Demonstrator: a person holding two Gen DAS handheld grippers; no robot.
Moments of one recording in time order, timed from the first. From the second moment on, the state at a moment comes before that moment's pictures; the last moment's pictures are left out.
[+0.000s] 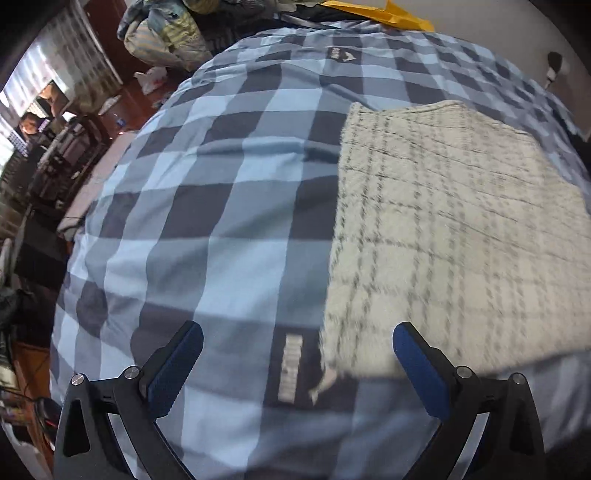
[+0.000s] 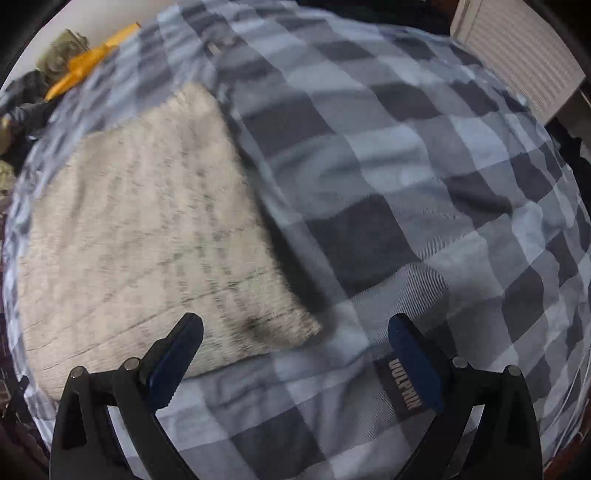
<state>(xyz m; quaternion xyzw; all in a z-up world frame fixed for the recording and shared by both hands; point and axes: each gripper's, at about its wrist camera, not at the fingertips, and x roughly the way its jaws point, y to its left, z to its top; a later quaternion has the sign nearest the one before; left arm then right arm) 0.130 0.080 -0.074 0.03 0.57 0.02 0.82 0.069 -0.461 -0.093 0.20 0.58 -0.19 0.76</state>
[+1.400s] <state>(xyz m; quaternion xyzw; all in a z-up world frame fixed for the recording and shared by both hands) 0.103 0.131 -0.092 -0.02 0.59 0.11 0.80 0.059 -0.413 -0.089 -0.18 0.64 -0.24 0.71</state>
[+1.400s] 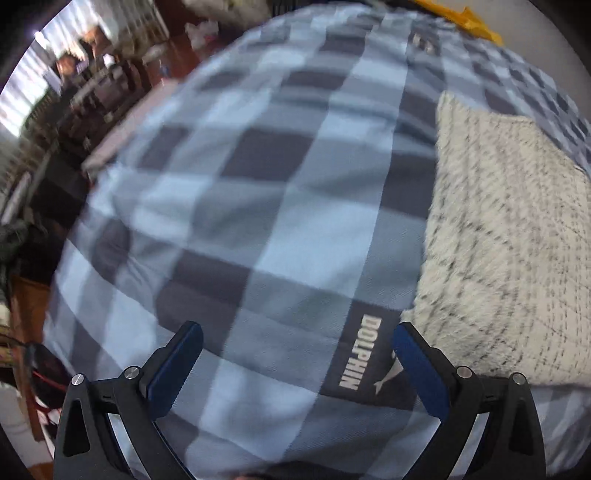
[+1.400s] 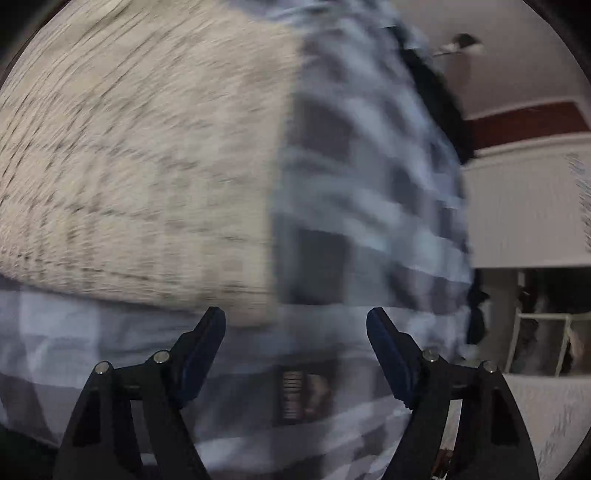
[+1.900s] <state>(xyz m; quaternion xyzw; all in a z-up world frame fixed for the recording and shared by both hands) 0.119 0.004 -0.106 0.06 0.55 -0.11 0.83 0.108 -0.350 -0.120 0.14 0.65 0.03 0.75</state>
